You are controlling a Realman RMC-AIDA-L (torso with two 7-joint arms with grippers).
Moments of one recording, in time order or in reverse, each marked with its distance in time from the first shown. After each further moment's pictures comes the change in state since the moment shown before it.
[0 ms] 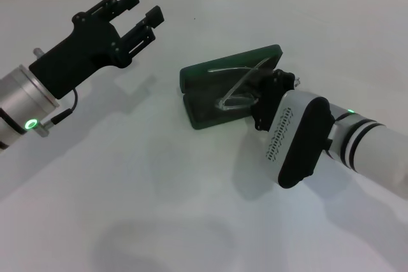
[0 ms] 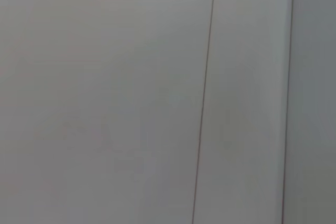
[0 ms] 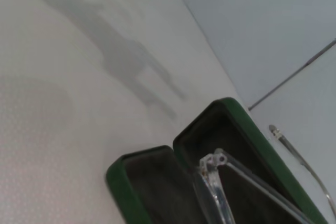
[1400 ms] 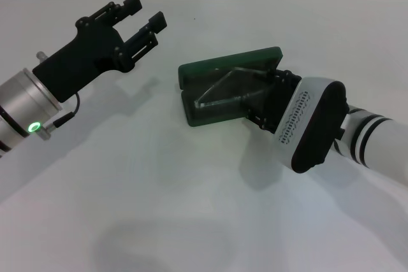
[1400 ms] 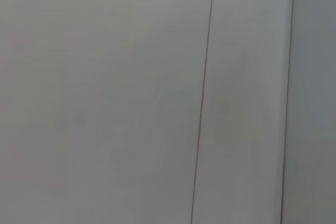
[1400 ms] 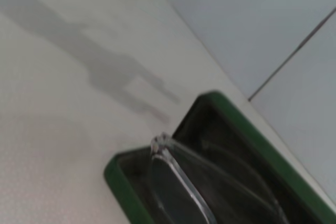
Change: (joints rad) left arm -0.004 0.000 0.002 -0.015 0.010 -0.012 0.014; right arm -0.002 -0.009 0.074 0.016 0.115 -0.110 -0.010
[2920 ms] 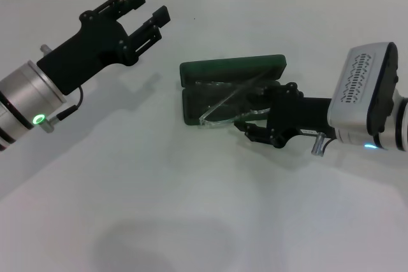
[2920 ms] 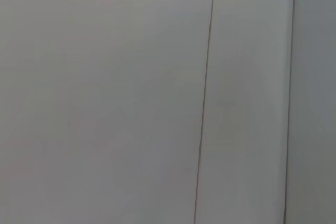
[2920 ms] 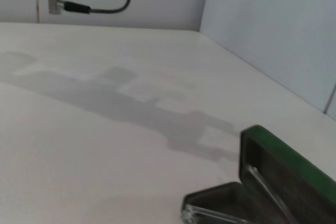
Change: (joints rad) left arm -0.023 0.000 -0.002 0.000 0.001 -0.024 0.001; right arm 0.021 0.006 0.438 0.100 -0.124 -0.720 0.184
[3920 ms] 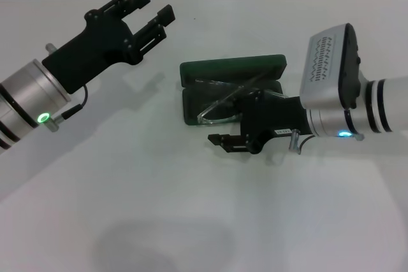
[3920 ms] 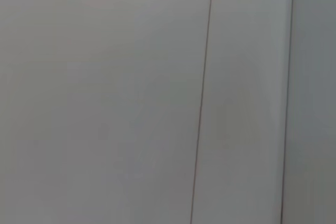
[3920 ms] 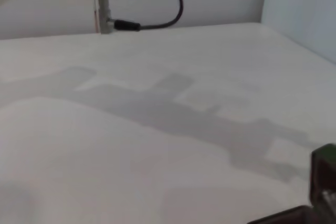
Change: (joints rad) left arm -0.015 -0.002 0.000 -0.018 -0.002 -0.001 0.000; right arm 0.242 0.003 0.012 0.243 0.031 -0.153 0.063
